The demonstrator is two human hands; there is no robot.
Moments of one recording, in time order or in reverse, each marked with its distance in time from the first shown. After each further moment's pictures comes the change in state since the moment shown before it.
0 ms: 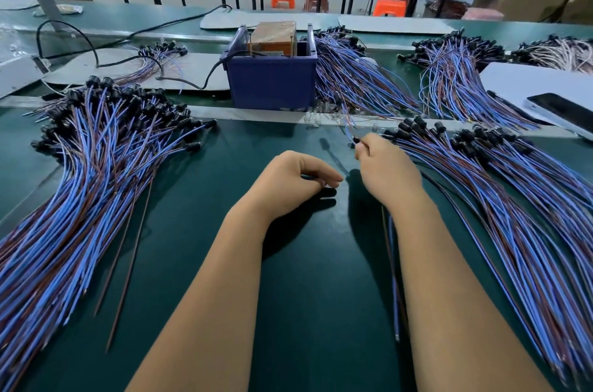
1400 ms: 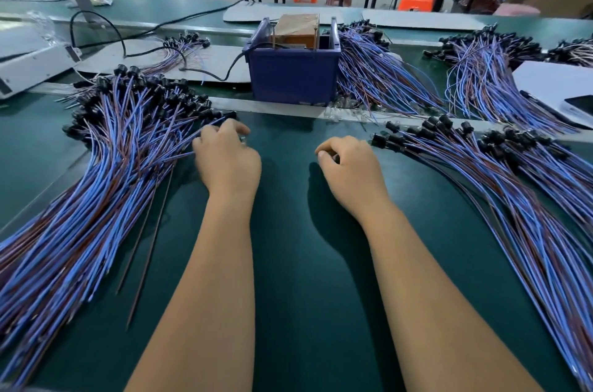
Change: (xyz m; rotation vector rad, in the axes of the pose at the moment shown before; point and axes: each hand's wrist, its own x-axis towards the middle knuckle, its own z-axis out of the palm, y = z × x) left_hand -0.014 -0.023 -0.055 0.545 0.803 -0.401; right_hand -0.014 -0.046 0.042 0.239 -0.014 -0.252
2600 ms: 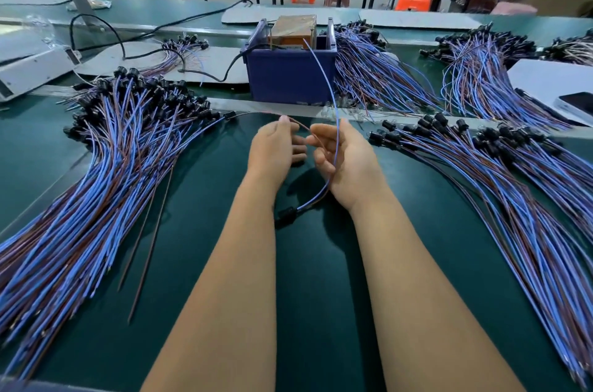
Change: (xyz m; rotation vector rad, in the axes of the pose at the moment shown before) left_hand -0.003 0.042 0.032 -0.856 -0.445 -0.249; right_hand 0.011 -0.019 -0.001 1.491 -0.047 0.501
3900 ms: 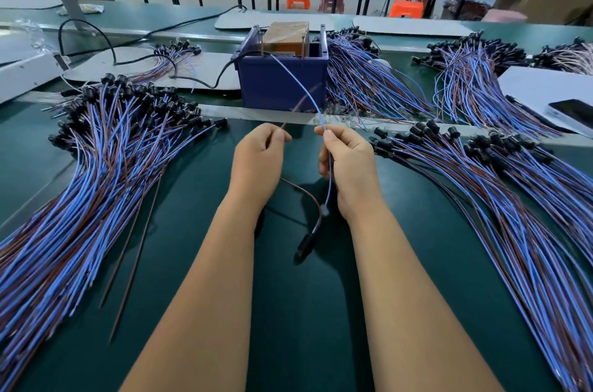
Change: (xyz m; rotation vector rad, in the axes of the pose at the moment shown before) left_hand -0.013 -0.005 -0.013 0.358 0.062 0.352; right_hand -0.004 -0.004 -0.007 -0.422 0.073 -0.317
